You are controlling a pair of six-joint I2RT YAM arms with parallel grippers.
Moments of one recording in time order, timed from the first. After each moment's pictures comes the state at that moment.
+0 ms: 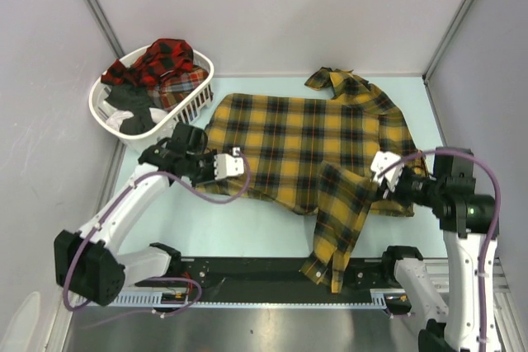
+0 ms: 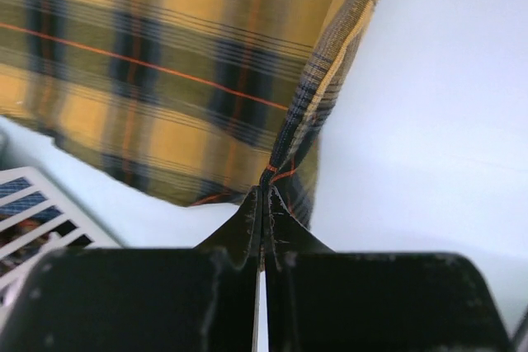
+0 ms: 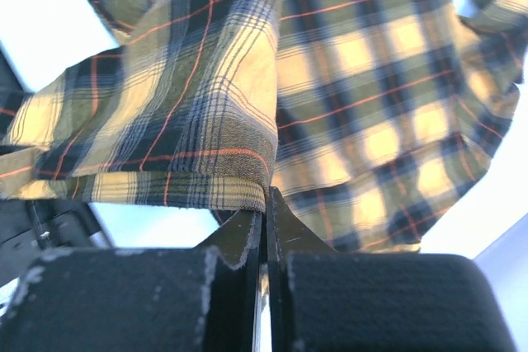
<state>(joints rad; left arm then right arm) -0.38 1.13 0.92 -0.86 0.33 1.10 -0.04 0.68 1.12 -1.28 -0.68 -1.08</state>
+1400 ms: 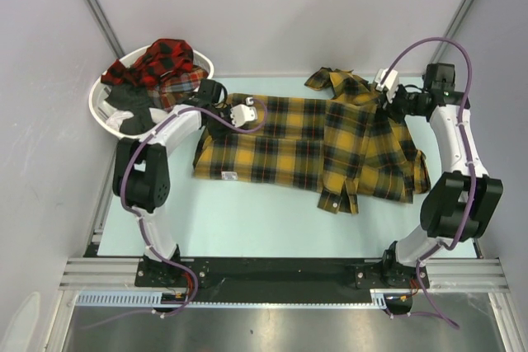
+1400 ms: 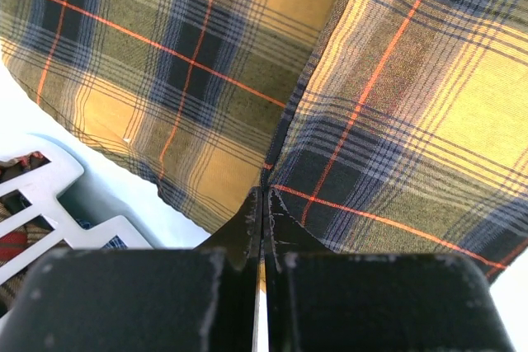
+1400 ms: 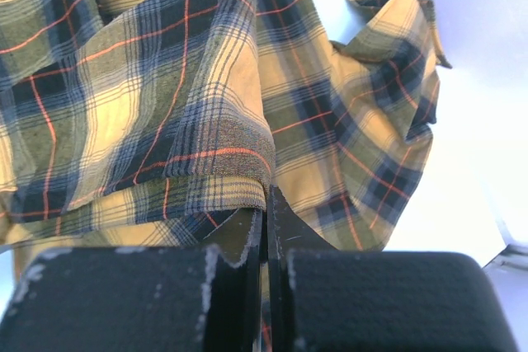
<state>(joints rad) -0.27 1.87 1.47 -0.65 0.27 1.02 -0.17 1.59 1.49 -0.78 -0.81 -1.14</state>
